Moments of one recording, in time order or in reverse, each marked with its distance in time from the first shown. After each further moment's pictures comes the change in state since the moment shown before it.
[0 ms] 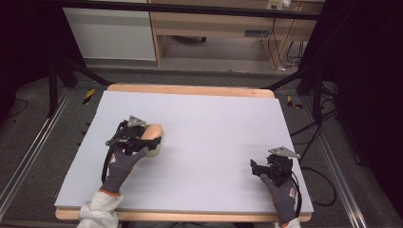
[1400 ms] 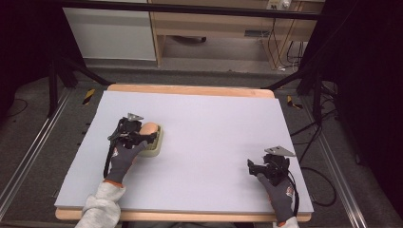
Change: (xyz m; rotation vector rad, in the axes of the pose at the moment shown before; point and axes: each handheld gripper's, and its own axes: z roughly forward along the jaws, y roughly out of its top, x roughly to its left) left arm 0.031 -0.006 0.040 0.044 0.066 -0.060; right arm 0.007 0.002 0.006 0.010 0.005 -0.015
